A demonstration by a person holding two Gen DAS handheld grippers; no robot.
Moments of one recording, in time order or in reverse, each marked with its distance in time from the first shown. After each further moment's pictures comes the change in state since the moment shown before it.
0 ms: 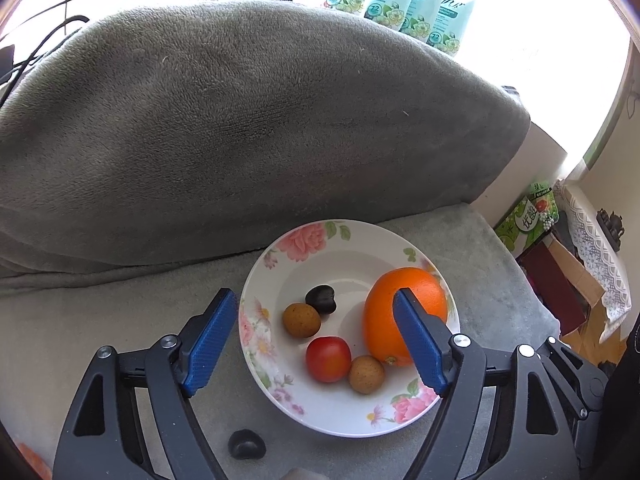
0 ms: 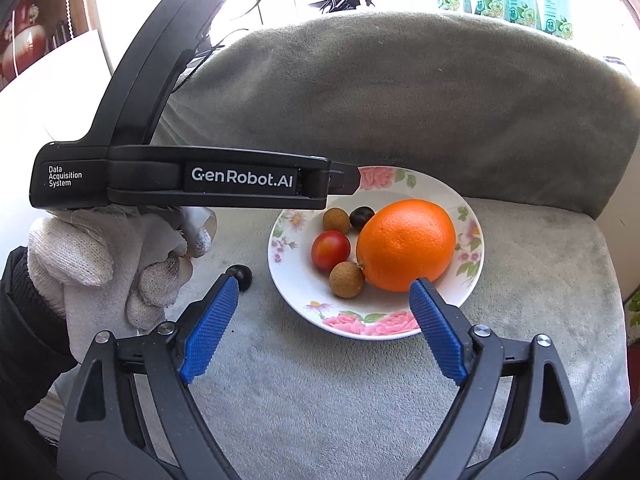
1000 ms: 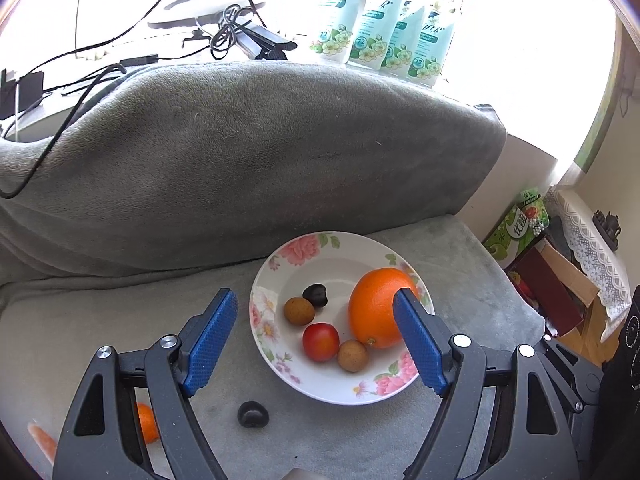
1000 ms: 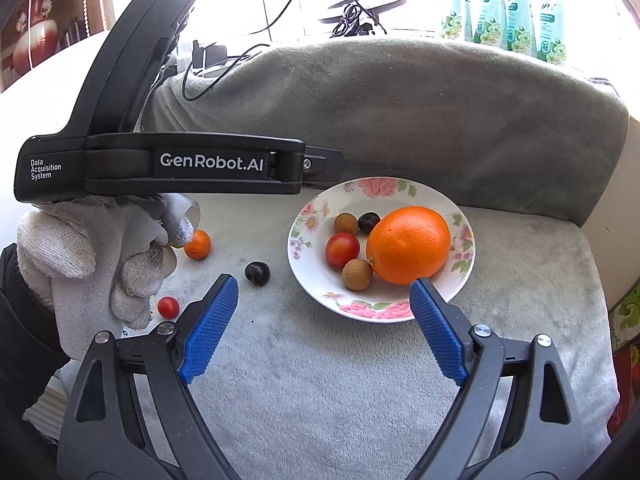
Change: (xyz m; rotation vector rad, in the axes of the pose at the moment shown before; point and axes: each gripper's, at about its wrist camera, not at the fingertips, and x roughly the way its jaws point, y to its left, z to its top) left arm -0.049 -0.008 -0.008 0.017 -0.076 0.014; right arm -0.030 0.016 -0.007 -0.027 -0.035 -0.017
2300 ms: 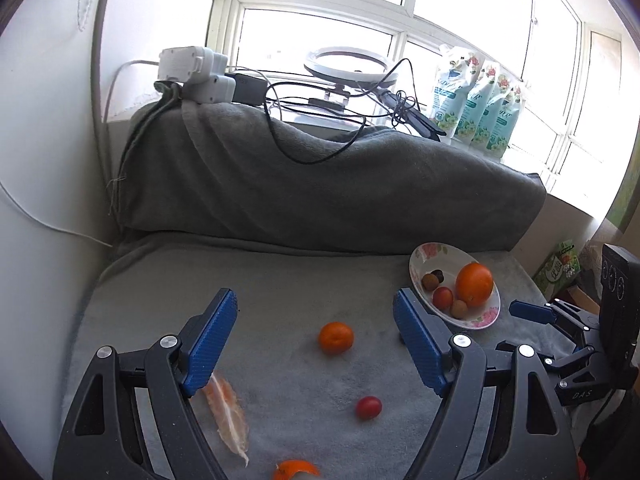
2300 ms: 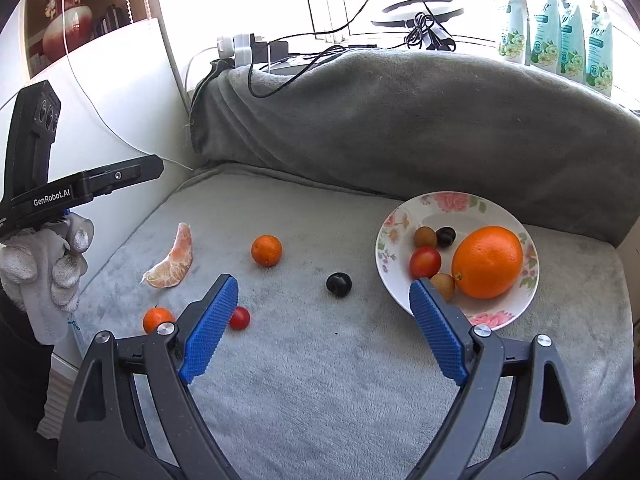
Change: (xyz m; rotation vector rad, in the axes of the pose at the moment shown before) left arm -0.162 0.122 -0.081 -0.166 -0.183 0.209; right arm 0.002 0.061 0.013 -0.058 0.017 0.112
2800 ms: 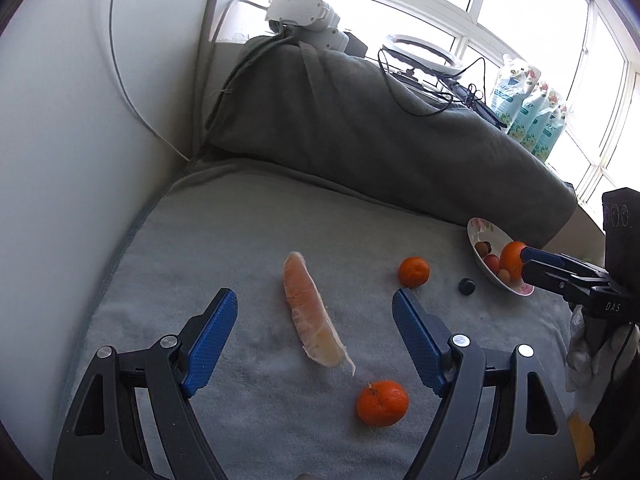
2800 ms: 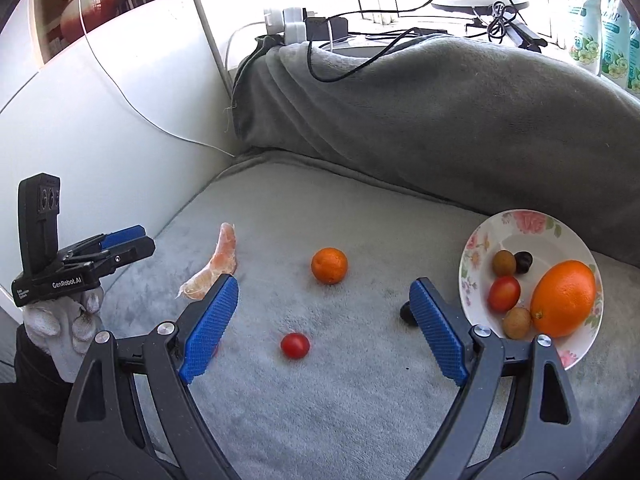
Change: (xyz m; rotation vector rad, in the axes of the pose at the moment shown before) left arm -0.028 0.074 -0.073 -0.167 0.059 0.072; right arm 0.046 0.038 0.031 -0.049 0.081 0.150
